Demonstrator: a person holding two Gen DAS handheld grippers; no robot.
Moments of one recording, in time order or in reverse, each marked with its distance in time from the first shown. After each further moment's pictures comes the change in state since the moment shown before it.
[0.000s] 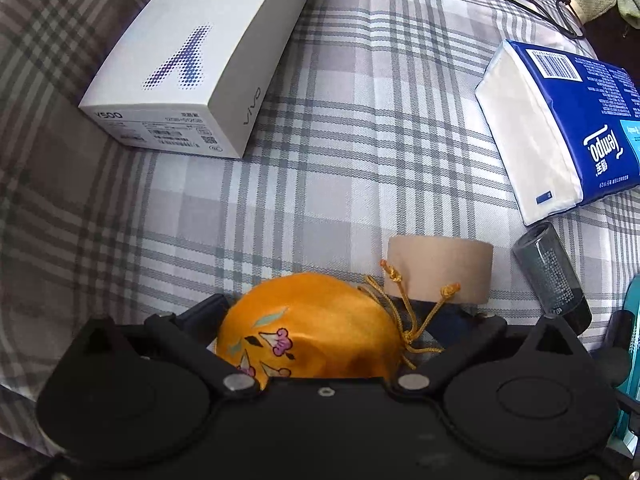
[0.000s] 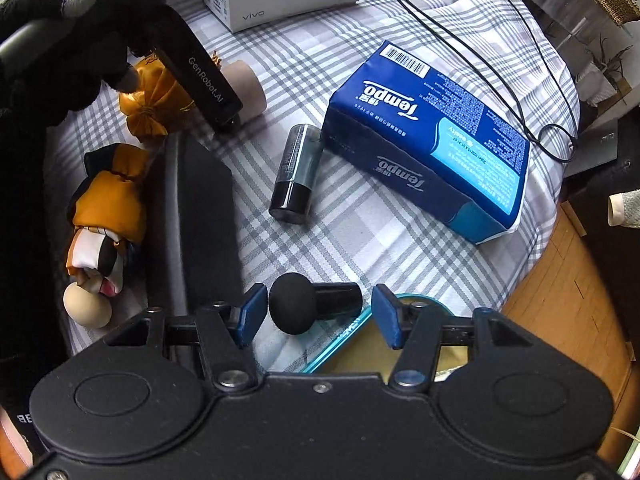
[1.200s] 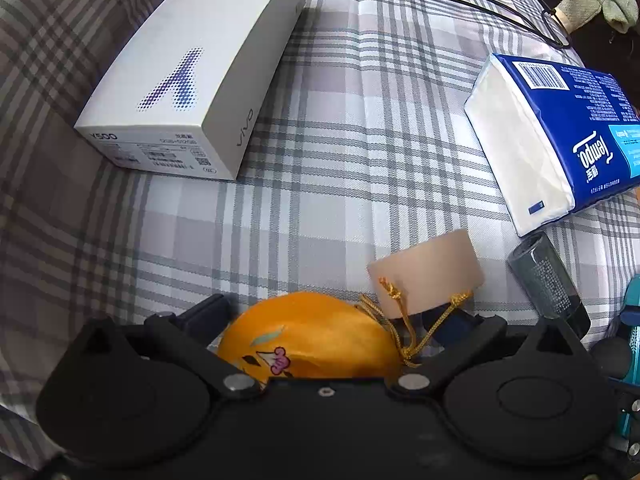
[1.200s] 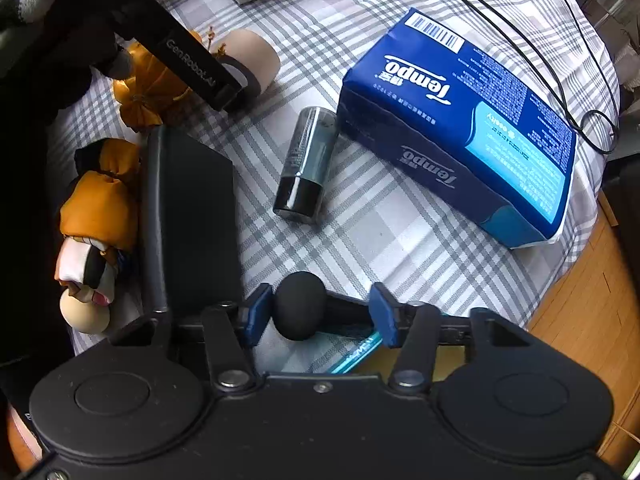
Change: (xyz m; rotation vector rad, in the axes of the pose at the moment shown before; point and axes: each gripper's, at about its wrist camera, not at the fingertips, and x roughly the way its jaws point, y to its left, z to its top) left arm -0.005 -0.001 -0.002 0.026 -0.072 -0.017; right arm 0.028 -0.010 0.018 -0.016 0.073 0.109
